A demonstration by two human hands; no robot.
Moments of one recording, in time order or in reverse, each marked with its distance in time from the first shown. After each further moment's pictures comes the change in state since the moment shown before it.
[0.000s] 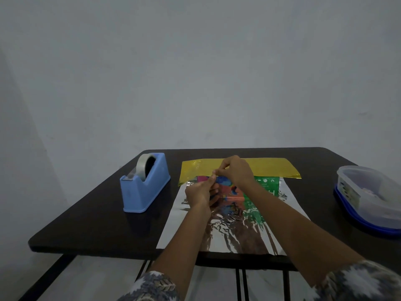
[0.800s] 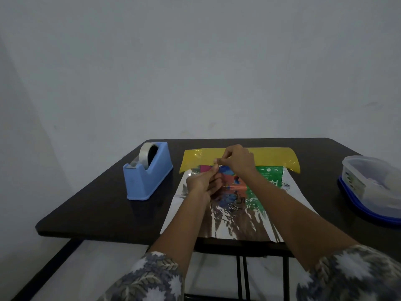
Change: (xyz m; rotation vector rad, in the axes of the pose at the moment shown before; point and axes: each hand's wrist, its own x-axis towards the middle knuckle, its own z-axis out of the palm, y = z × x) left_hand -0.003 0.009 -0.009 -0.068 -0.114 -0.119; right_hand 0.005 0.002 0.009 -0.031 0.037 0.049
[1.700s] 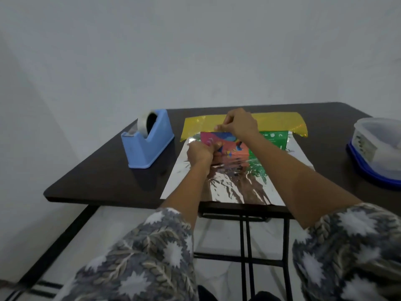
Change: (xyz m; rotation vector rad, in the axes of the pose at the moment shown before) left_hand 0.019 -0.015 -0.005 0.466 0.181 0.224; right_hand 0.003 -0.003 -0.006 0.048 -0.070 0.015
